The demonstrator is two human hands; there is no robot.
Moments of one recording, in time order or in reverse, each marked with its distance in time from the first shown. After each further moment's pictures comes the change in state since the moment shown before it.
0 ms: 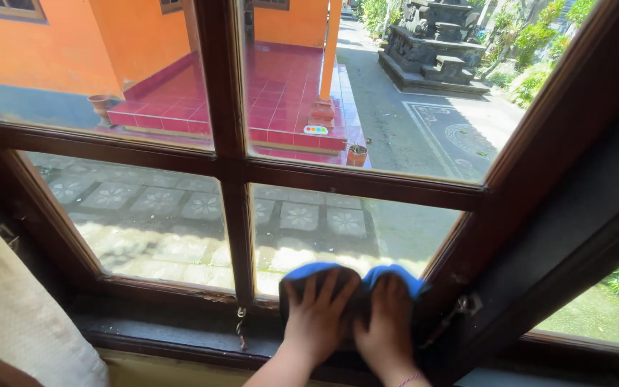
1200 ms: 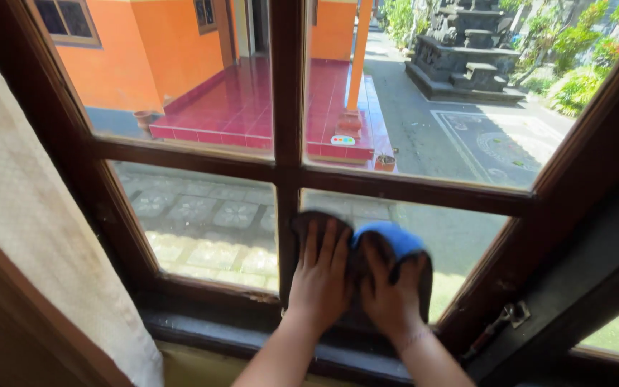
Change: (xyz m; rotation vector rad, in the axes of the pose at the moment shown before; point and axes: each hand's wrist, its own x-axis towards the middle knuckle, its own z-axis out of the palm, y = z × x) left_hand 0.042 -0.058 -0.075 -0.002 0.106 -0.034; right_hand 0.060 -0.050 0.009 -0.023 0.253 -0.226
